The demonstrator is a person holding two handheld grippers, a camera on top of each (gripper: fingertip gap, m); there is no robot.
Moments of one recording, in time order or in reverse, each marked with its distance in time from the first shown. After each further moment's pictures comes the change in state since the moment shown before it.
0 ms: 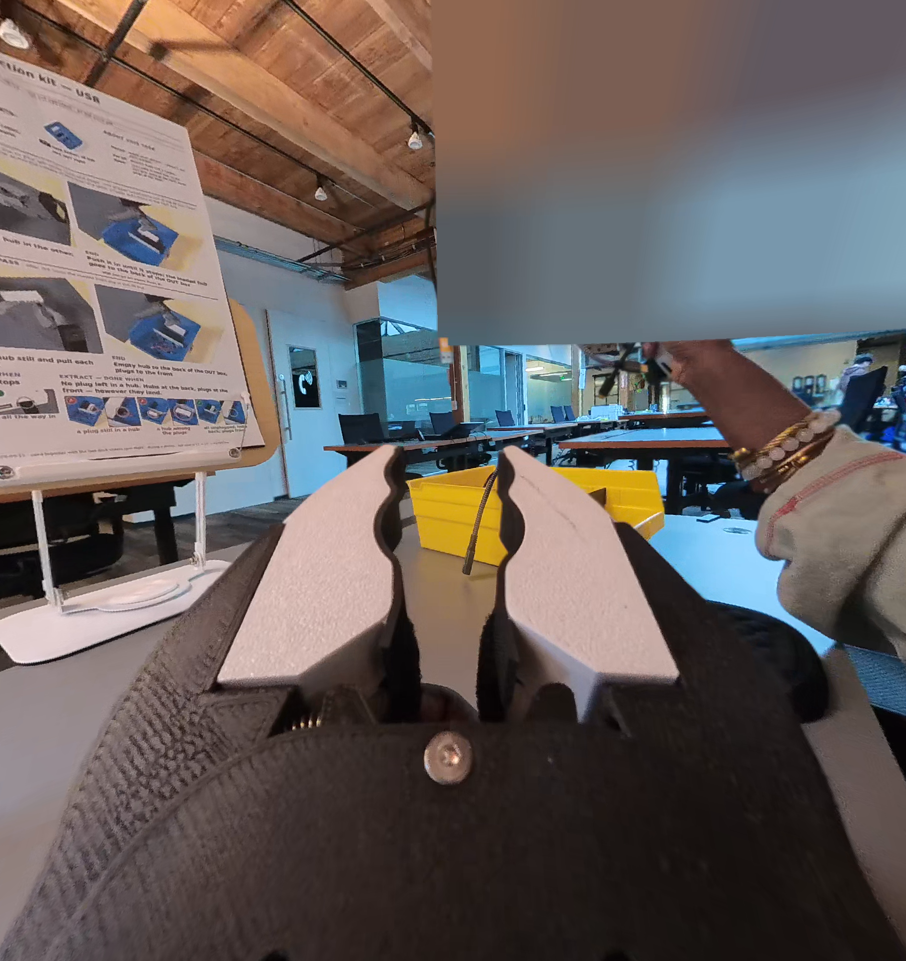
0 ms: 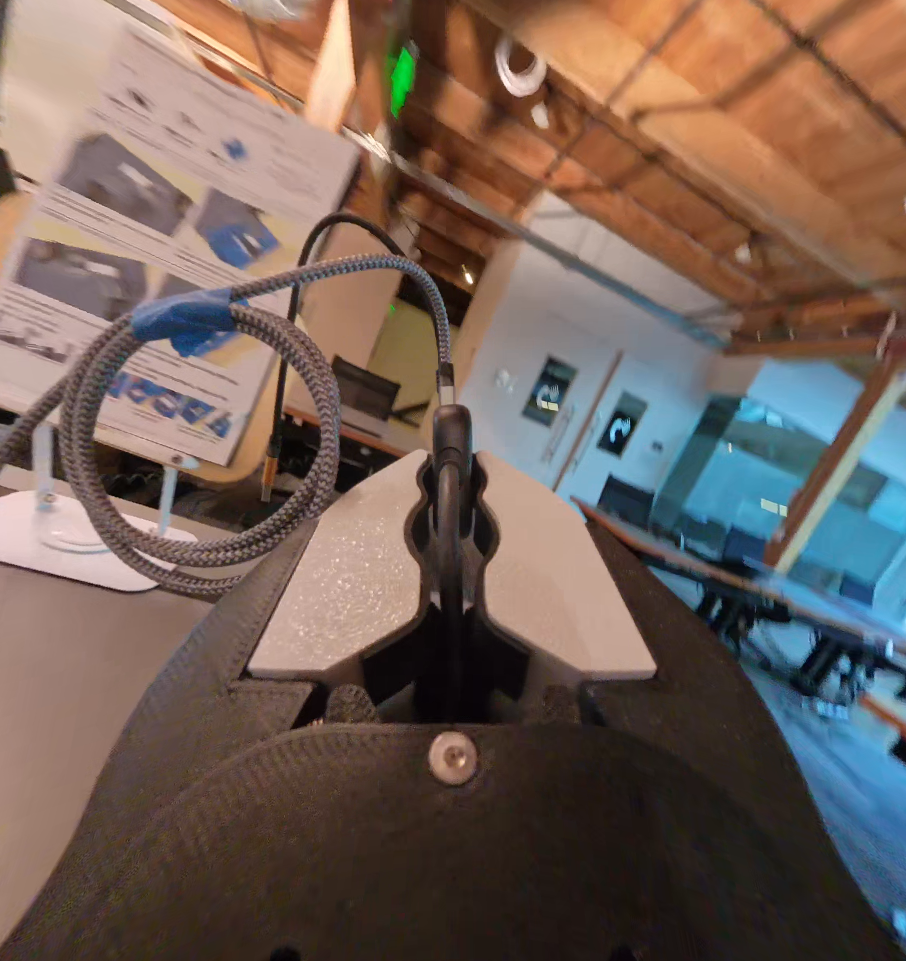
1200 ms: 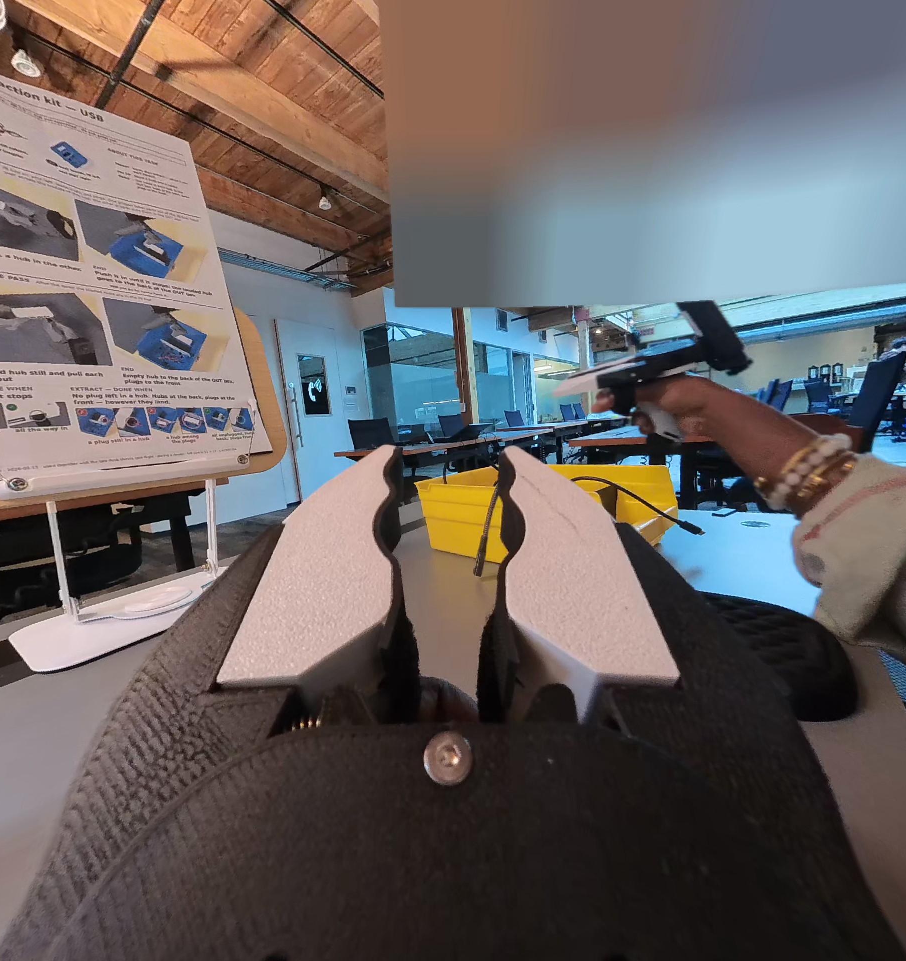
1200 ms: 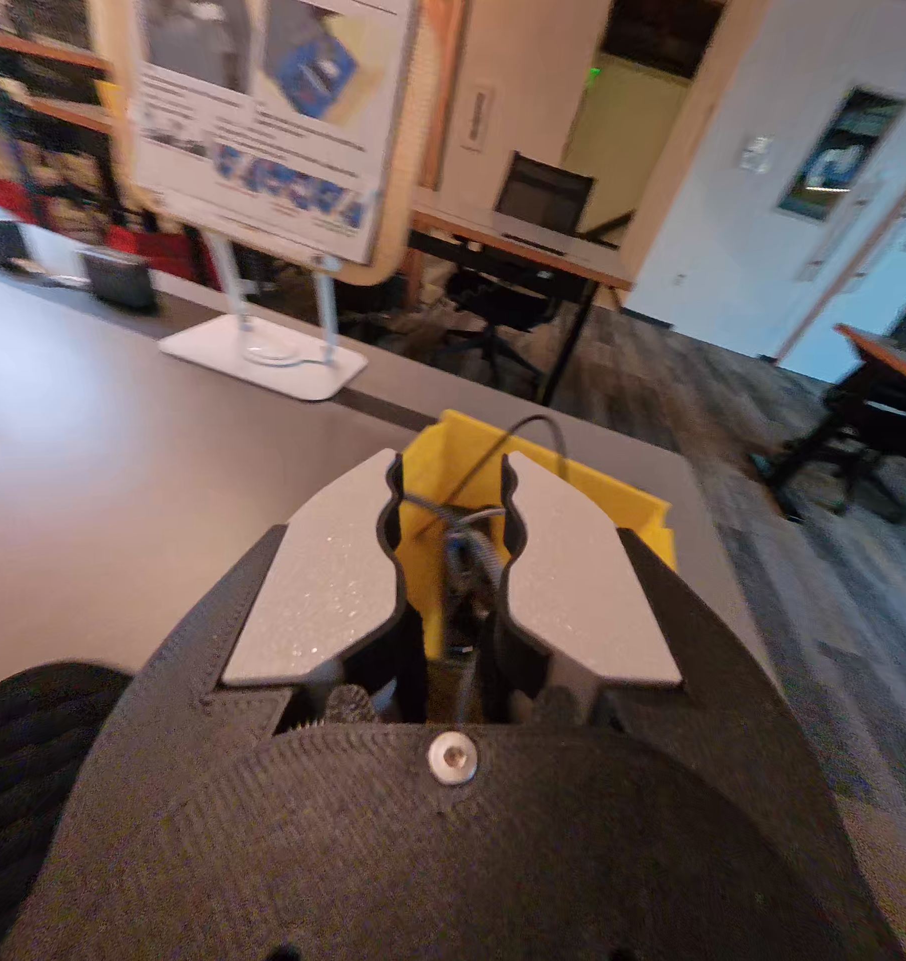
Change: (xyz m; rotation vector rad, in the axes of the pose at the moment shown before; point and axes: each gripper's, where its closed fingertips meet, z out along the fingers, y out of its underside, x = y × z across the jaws) left arm 0.000 0.003 0.003 0.006 -0.007 0.038; right arm -0.039 0.128 -0.004 -0.377 -0.367 0.227
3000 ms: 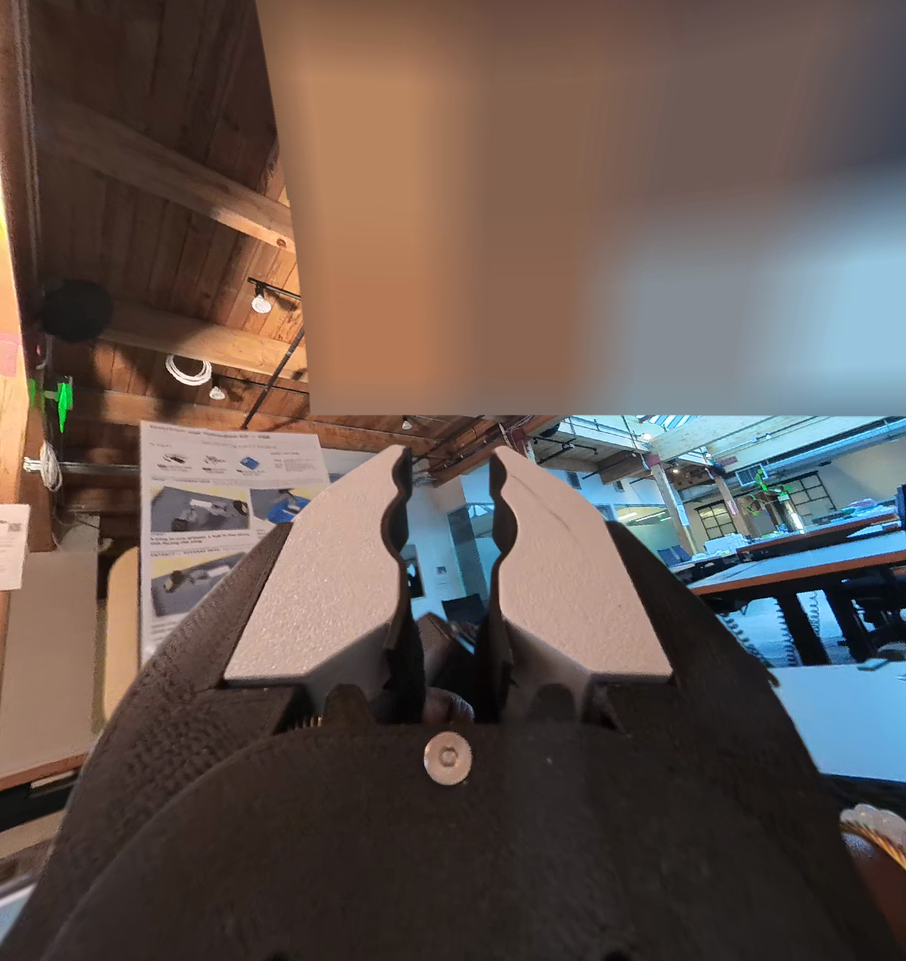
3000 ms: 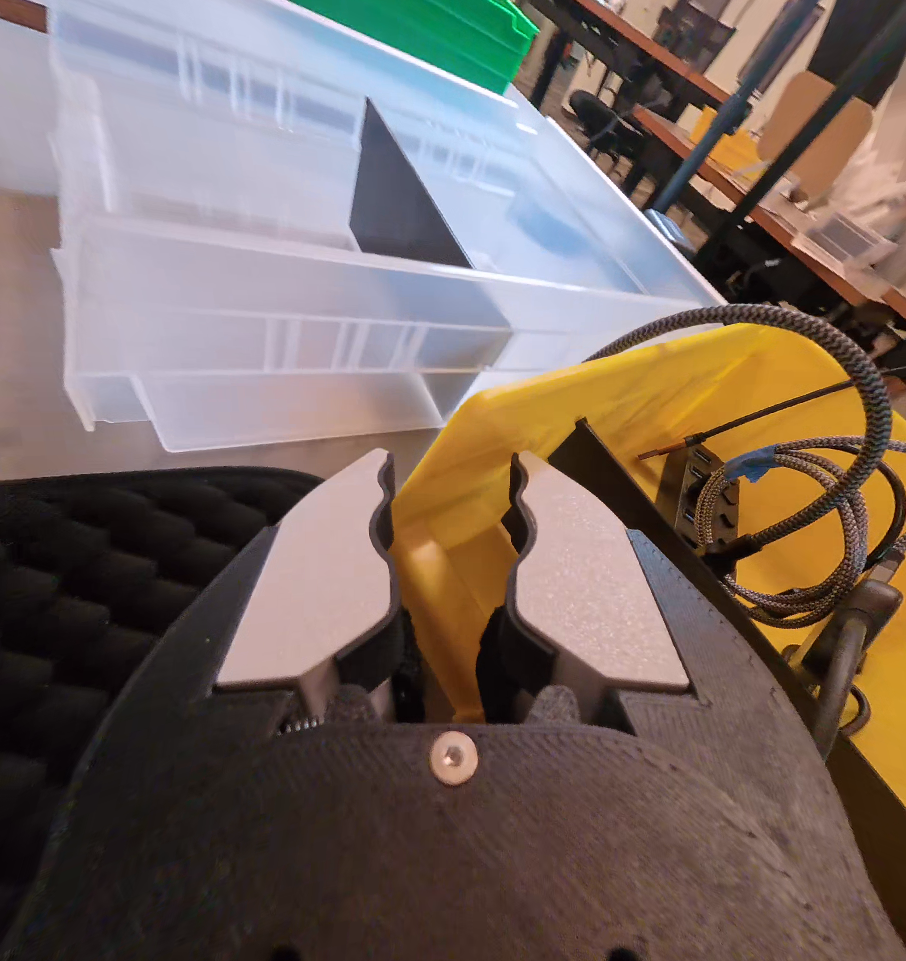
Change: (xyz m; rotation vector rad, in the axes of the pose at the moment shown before) left arm 0.005 -0.114 -0.044 0.409 -0.094 0.251; right arm -0.490 0.020 0.083 0.048 -0.818 -0.349
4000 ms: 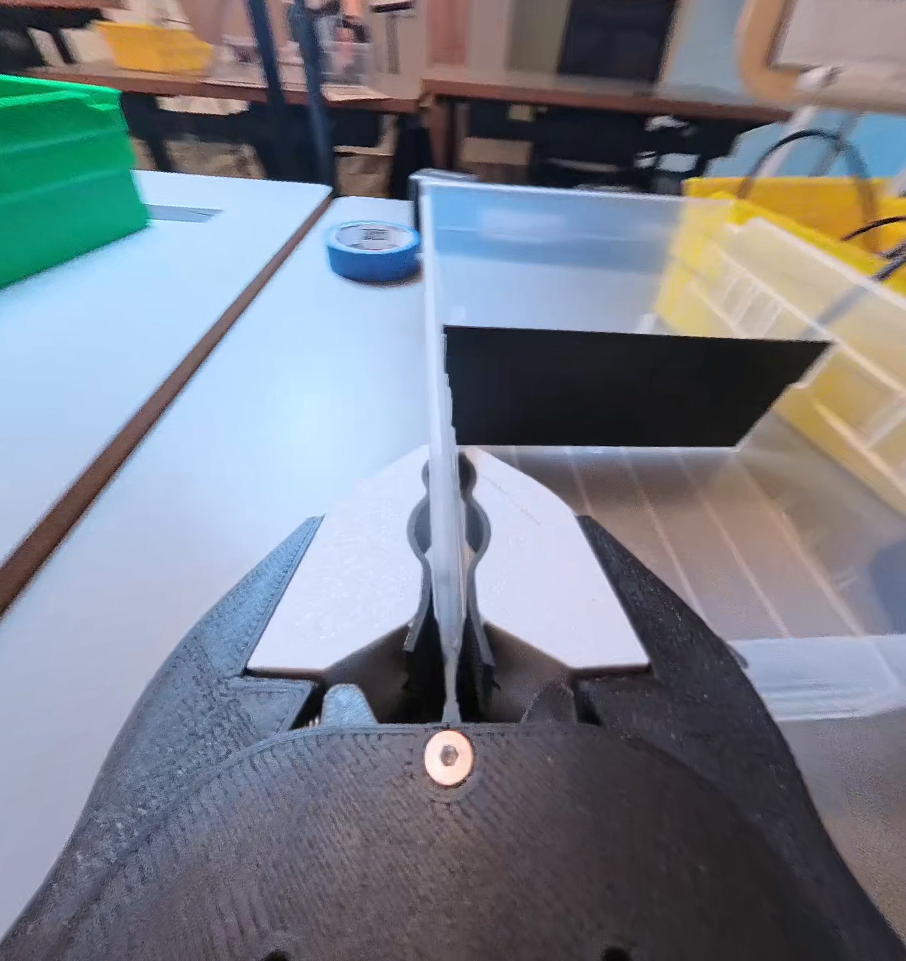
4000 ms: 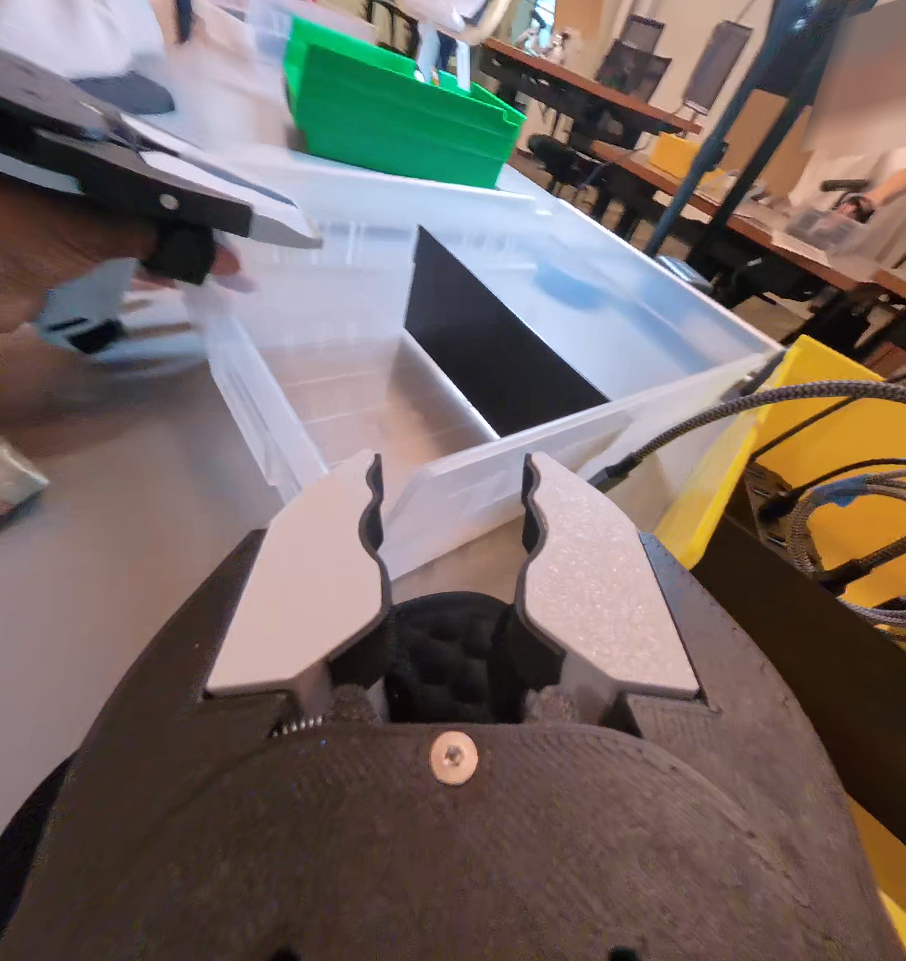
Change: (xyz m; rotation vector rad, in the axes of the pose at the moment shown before) left arm -0.238 0.049 -0.269 -1.163 -0.855 -0.010; right arm -0.061 -0.054 0.011 0.084 0.049 0.144
